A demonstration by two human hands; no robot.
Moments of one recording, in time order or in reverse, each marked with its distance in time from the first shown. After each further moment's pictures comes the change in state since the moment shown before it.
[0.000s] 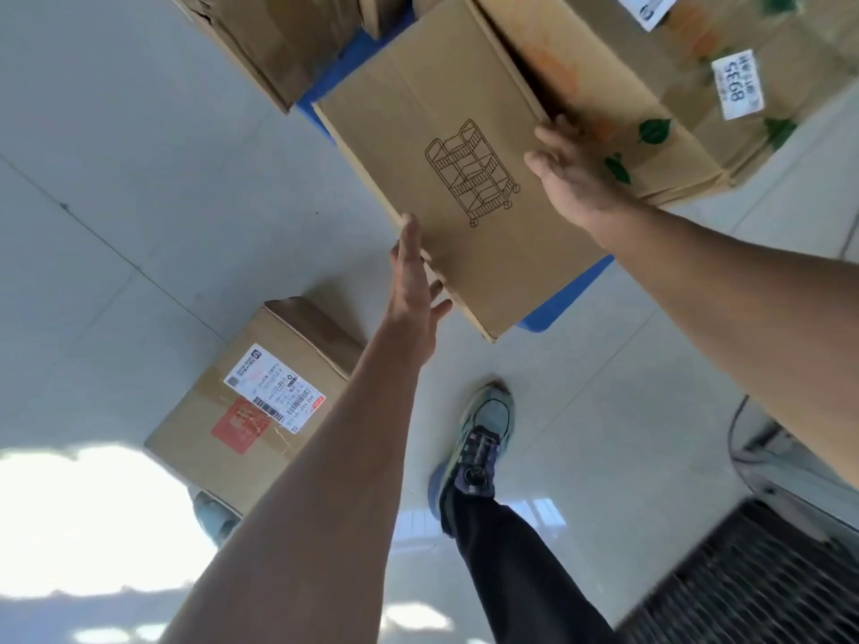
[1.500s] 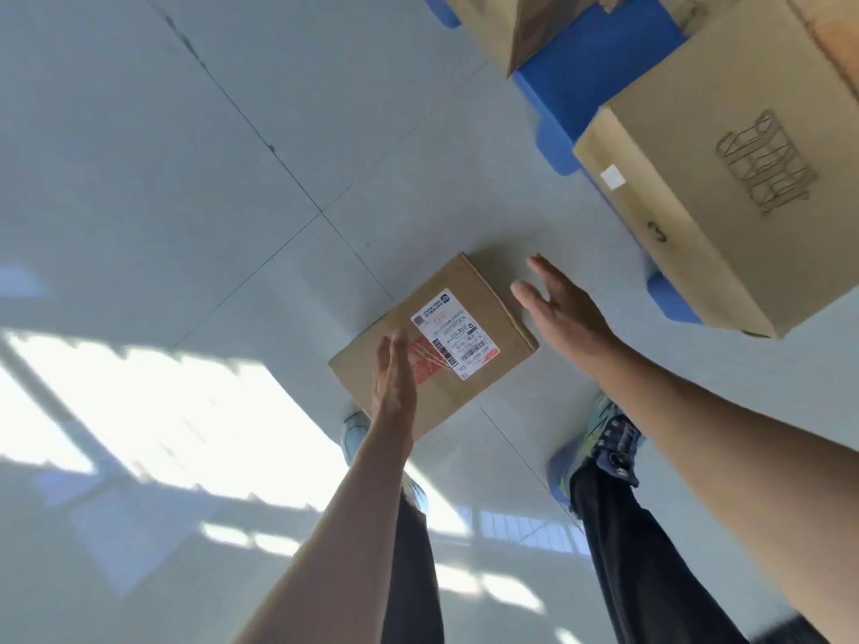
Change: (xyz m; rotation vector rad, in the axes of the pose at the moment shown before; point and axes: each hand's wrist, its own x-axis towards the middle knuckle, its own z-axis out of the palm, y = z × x) left_hand -0.083 -0.064 -0.299 0.311 0.404 0.004; right_hand -0.150 -0.132 0.234 0.055 -0.287 -0.076
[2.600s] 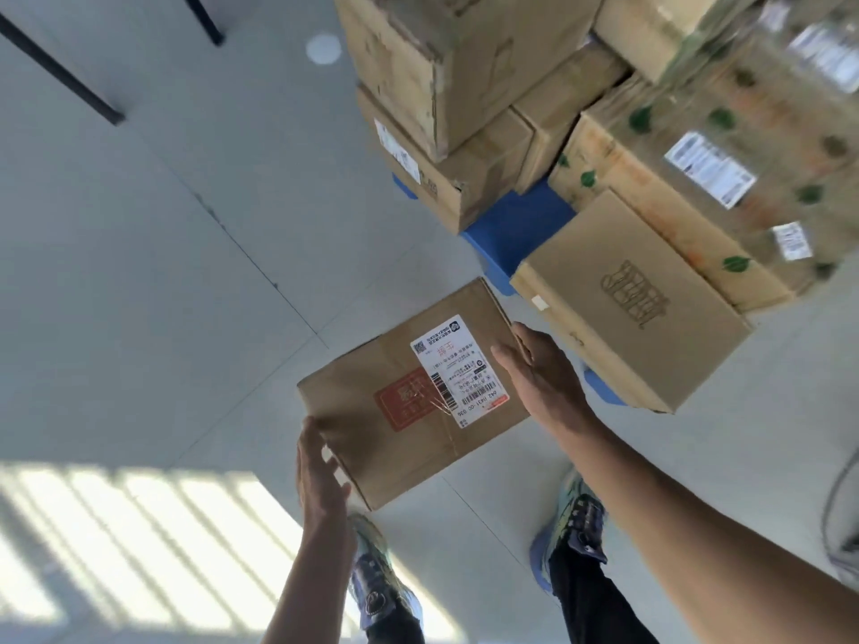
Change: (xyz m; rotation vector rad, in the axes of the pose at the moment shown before) left_hand -0.075 0.072 -0.083 -0.454 0.173 0.069; right_hand -0.082 -0.117 -0.081 0.228 0.246 0.081
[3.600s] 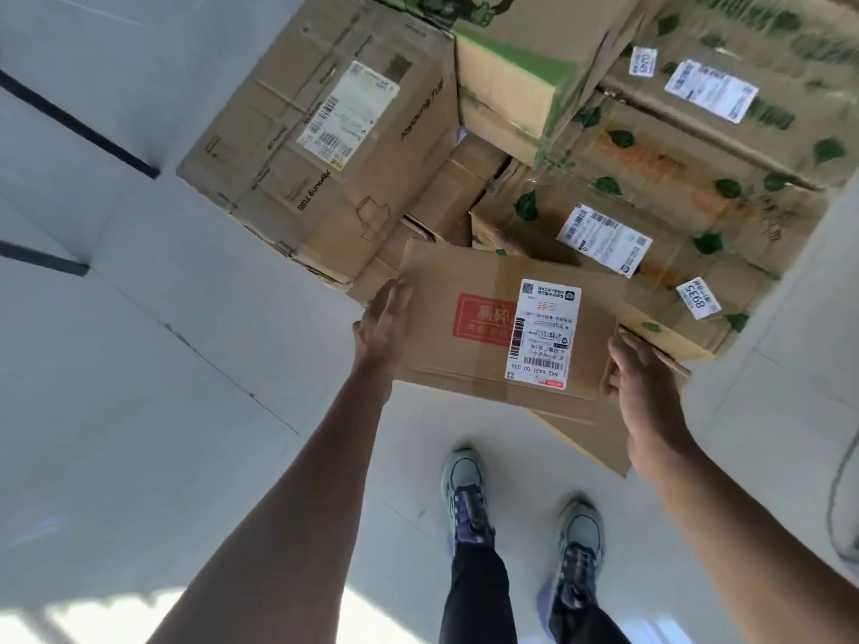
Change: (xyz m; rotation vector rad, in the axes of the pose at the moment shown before) left_hand -0.037 0.216 0.332 0.680 -0.414 0.346; right_hand 0.082 0.043 -0.218 0.630 0.418 0.337
